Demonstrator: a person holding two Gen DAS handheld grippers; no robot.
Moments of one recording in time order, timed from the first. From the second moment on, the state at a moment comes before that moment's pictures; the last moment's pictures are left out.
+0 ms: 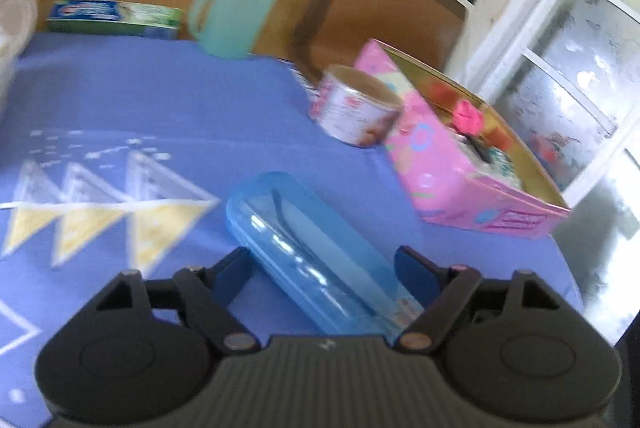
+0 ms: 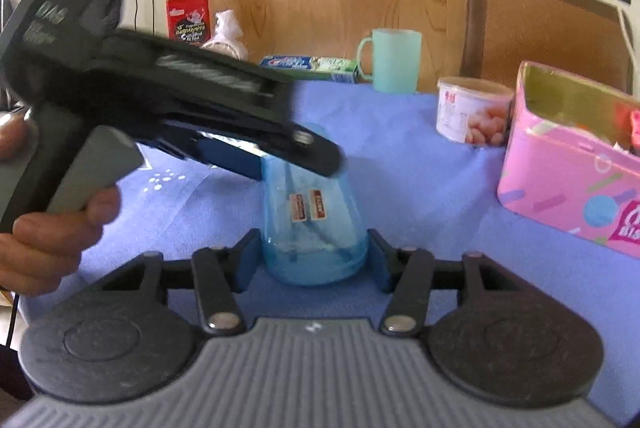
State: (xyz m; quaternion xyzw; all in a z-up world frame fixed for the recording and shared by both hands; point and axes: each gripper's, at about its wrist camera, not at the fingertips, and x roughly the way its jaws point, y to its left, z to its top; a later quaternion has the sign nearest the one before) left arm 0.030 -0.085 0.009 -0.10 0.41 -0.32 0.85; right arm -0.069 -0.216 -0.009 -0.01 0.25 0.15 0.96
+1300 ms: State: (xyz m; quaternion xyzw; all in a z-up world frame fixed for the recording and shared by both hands) left arm 0.001 -0.197 0.065 0.05 0.31 -0.24 0.92; right arm -0.111 -0.350 0.020 0.18 0.11 -0.11 0.97
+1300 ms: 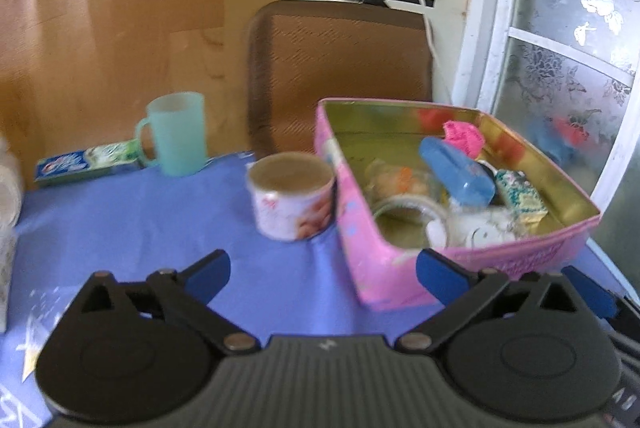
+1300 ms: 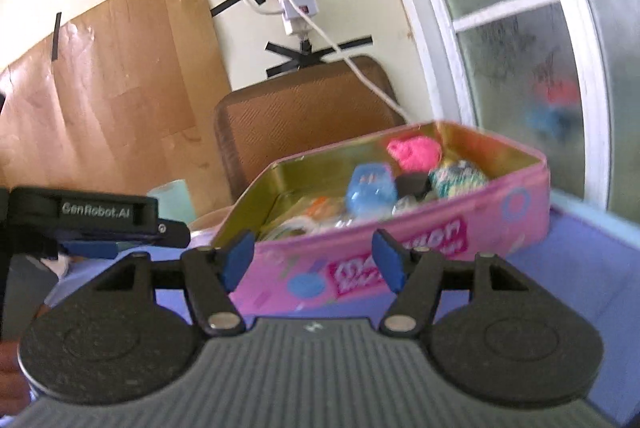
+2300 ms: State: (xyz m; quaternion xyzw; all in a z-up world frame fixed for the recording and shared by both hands) left arm -0.055 -0.122 0.053 0.04 0.29 -0.21 0.93; right arm -0.126 -0.297 0.032 0.25 0.15 -0.07 0.95
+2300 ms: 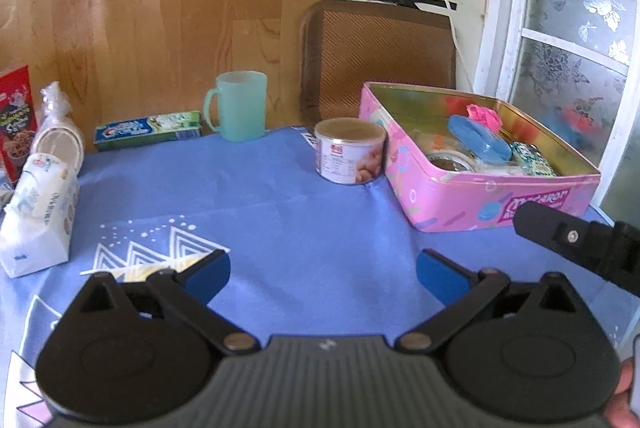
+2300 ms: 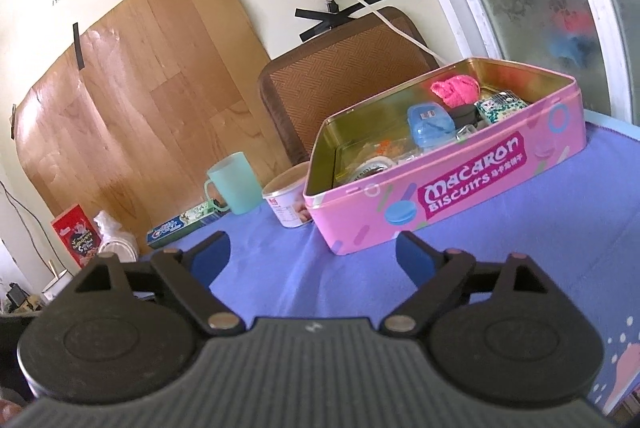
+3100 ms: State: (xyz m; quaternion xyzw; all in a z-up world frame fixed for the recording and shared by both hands) left arm -0.051 -0.108 0.052 0.04 0.27 -0.18 0.94; right arm -0.119 -0.281 0.032 0.23 0.15 -0.06 0.96
